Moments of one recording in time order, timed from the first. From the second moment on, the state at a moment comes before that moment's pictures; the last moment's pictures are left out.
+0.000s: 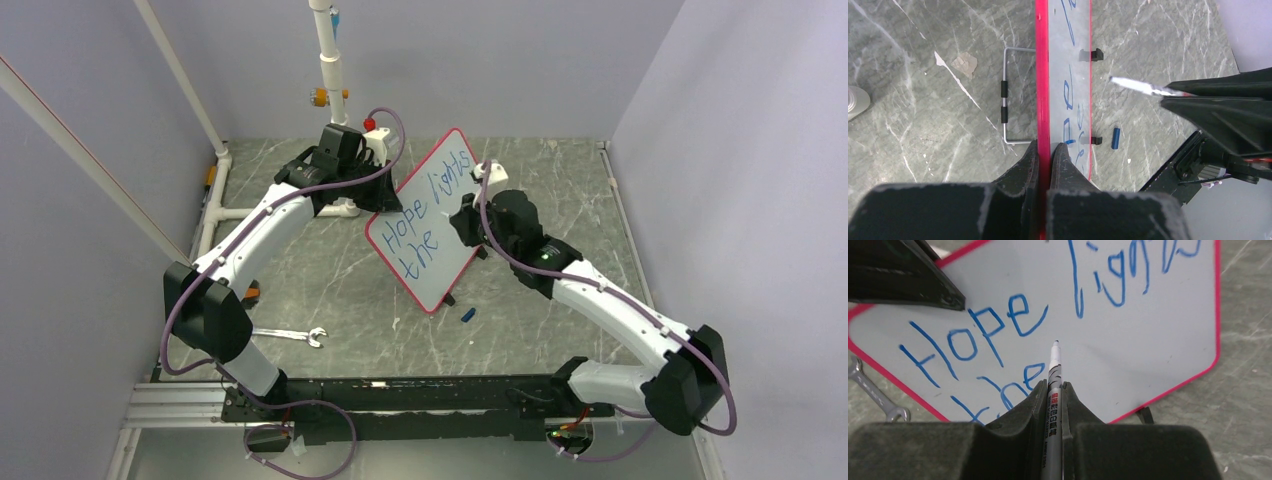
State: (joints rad) left arm -0.47 1.61 1.53 -0.64 0.38 -0.20; right arm 0.66 1.21 0.94 -0.11 0.08 0.22
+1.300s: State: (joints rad) left arm -0.47 1.60 1.53 -0.64 0.36 -0.20; right arm 0.55 1.27 0.82 0.02 -0.13 0.23
